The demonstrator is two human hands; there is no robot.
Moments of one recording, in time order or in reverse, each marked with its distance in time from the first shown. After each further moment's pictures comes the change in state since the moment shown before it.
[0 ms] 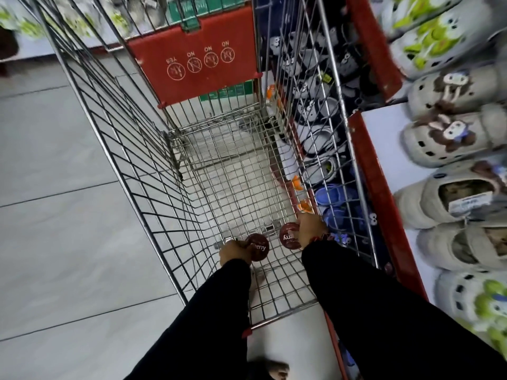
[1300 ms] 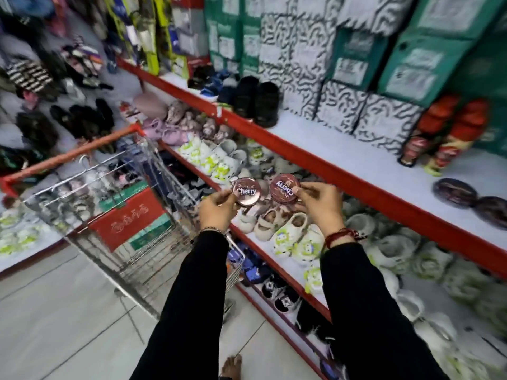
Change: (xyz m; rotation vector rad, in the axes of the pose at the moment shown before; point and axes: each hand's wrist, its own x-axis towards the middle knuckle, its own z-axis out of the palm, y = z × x) left_hand -0.429 0.104 -0.088 -0.513 -0.294 0.981; right_hand -0.428 0.196 -0.206 1.445 0.926 -0.179
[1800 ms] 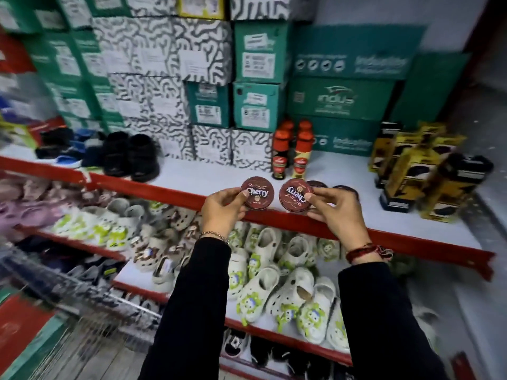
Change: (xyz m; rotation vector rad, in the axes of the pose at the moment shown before) left_hand -0.074 0.065 0.197 0.079 -0.572 0.153; right_hand -0.065 -0.049 -0.210 0.090 0.456 -0.094
